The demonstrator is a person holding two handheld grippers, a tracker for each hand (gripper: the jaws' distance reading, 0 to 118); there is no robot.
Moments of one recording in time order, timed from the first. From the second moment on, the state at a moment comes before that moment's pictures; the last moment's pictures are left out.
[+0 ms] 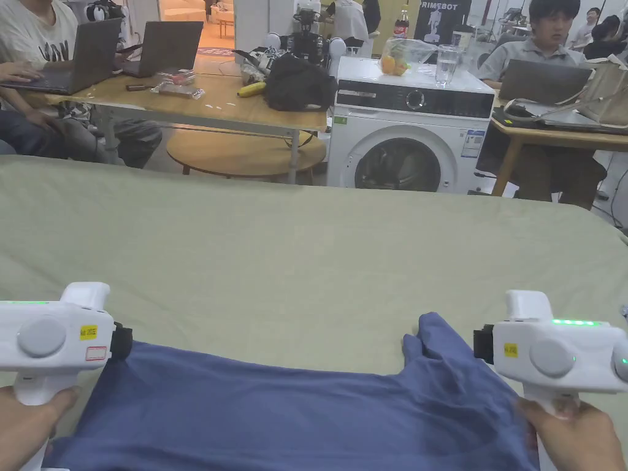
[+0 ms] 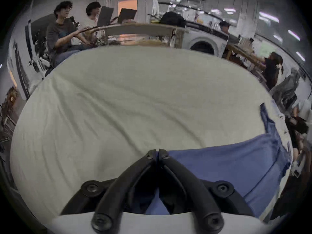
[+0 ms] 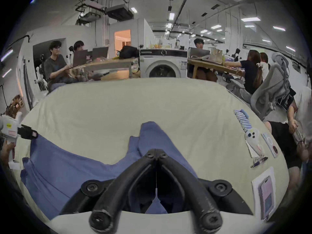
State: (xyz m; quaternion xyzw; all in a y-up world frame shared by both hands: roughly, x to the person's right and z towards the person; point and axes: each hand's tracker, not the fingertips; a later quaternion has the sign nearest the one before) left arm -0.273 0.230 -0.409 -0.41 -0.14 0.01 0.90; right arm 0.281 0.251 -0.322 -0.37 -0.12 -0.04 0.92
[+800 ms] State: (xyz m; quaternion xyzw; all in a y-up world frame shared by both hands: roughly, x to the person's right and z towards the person) left arm -0.283 0.248 -0.377 -0.39 -0.14 0.04 0.91; right arm 0.326 0.221 -0.348 -0.44 -0.08 -0.08 0.89
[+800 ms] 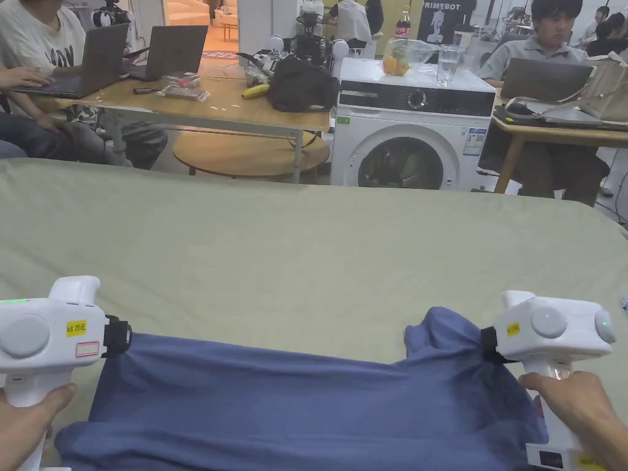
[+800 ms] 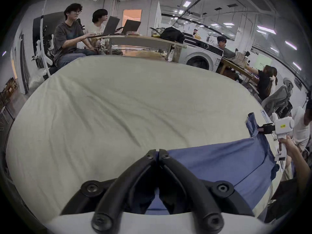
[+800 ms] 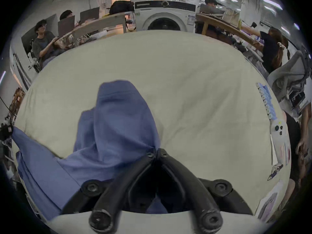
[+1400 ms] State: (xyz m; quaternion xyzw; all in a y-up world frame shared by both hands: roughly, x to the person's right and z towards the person) left arm -0.331 0.281 -0.267 -0.34 -0.16 0.07 0.92; right arm 0.275 0.298 -0.149 -0.36 -0.08 -0.04 0.93
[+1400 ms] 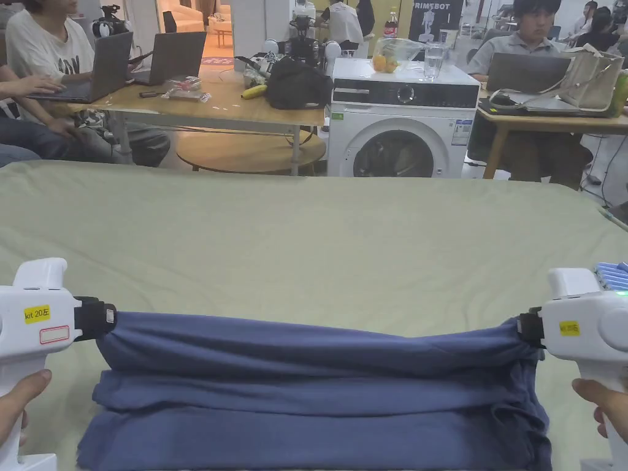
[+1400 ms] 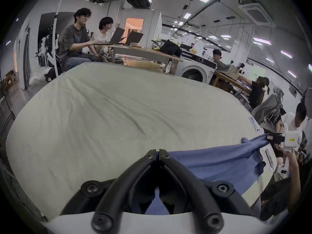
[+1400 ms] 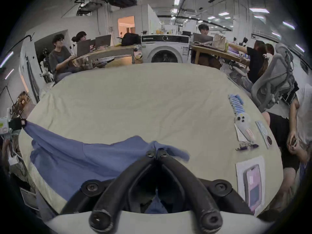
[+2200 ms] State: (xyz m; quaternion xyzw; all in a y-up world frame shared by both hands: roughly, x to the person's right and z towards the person) left arm -0.343 0.175 -0.224 -0.48 -0.15 0.05 0.86; right arm 0.265 0.190 -0.095 -0.49 -0.11 0.01 0.86
